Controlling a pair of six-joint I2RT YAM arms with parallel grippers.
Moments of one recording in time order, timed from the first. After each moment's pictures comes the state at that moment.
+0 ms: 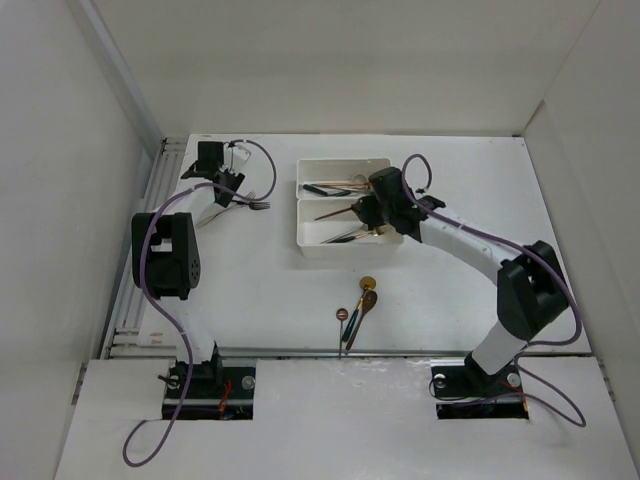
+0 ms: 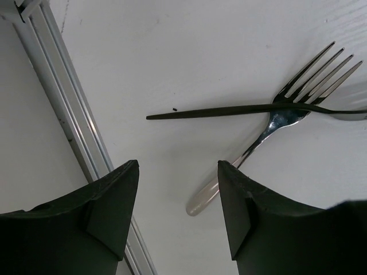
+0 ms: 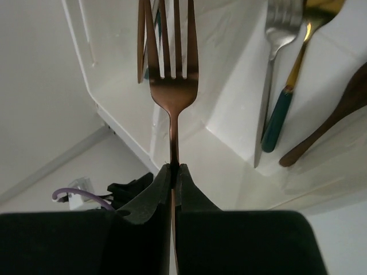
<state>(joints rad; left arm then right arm) -0.02 1.92 1.39 -0.30 -0.16 0.57 0.58 1.63 1.22 -0.37 0.23 1.79</state>
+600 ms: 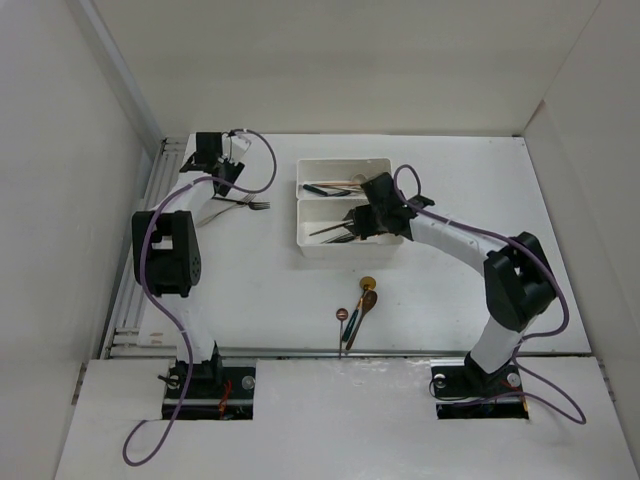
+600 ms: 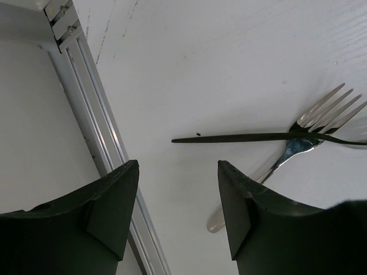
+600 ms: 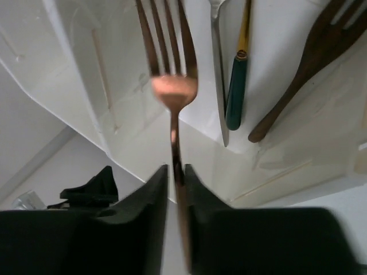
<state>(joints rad) -0.02 1.94 1.47 -0.29 -0.15 0.59 0.60 1.73 1.27 -0.46 0.09 1.89</state>
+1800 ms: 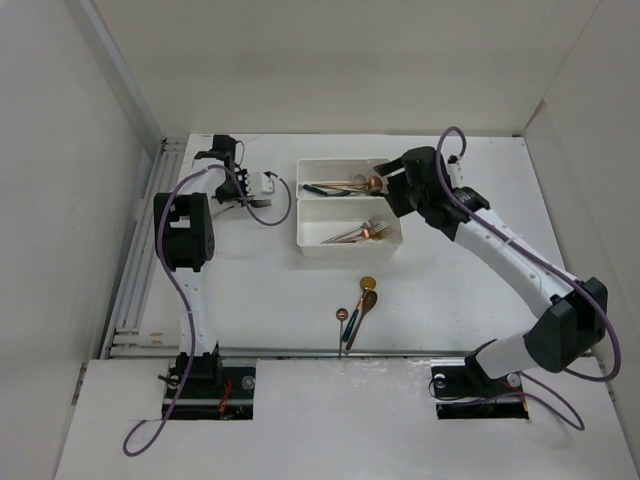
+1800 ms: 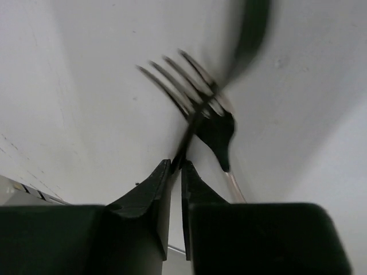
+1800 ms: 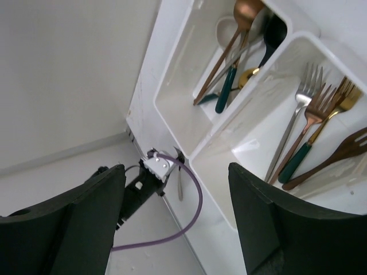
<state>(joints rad) -0.04 2.25 1.80 -0.75 0.07 1.38 0.54 1.44 1.32 -0.48 0.34 1.49</state>
